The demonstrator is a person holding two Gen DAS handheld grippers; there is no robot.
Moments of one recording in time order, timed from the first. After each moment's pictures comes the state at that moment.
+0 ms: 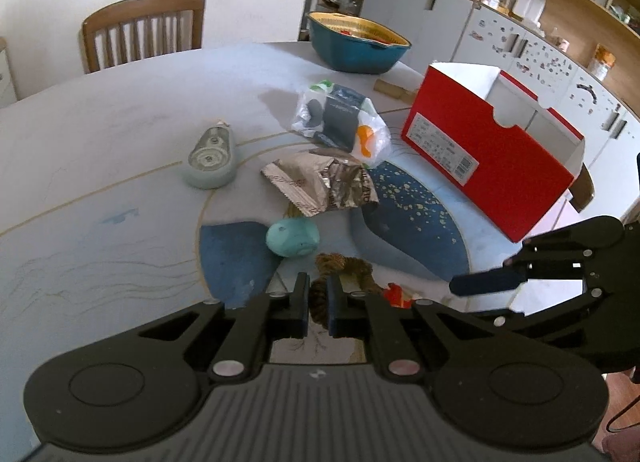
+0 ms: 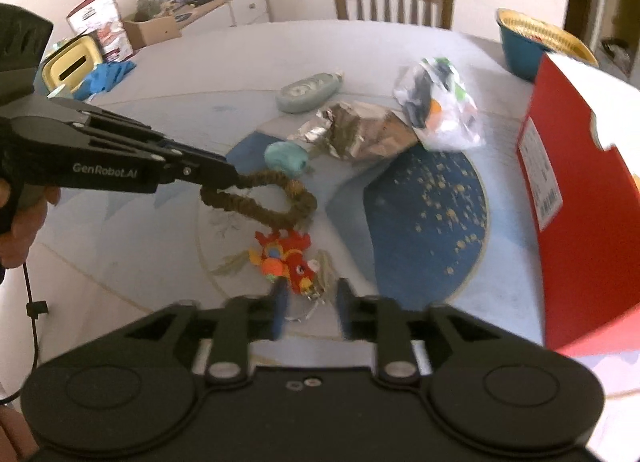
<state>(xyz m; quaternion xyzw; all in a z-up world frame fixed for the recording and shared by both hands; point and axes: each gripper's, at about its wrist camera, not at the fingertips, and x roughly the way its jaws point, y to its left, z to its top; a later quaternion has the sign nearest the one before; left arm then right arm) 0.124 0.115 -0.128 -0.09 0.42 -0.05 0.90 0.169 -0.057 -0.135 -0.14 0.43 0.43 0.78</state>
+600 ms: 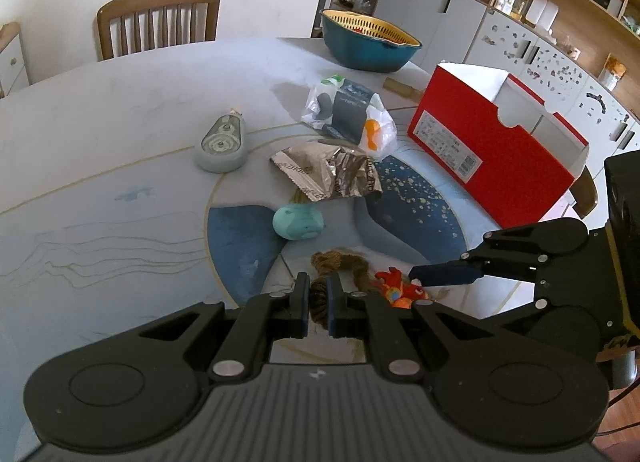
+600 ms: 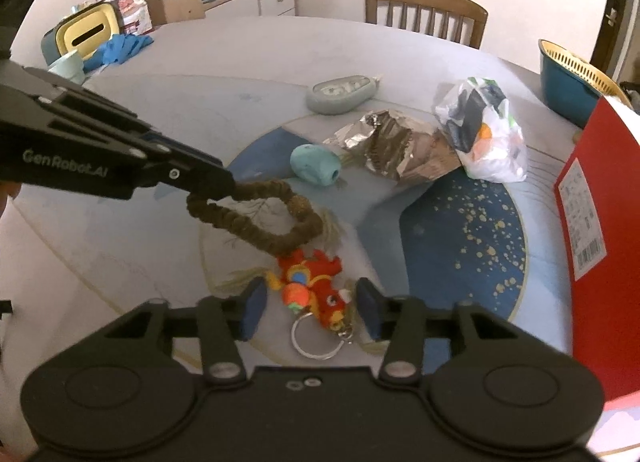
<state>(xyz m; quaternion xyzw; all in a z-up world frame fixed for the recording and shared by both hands) 0.110 0.112 -0.126 -0.10 0.42 -0.04 0.90 0.163 -0.025 -0.153 -0.19 0.40 0.44 0.78</state>
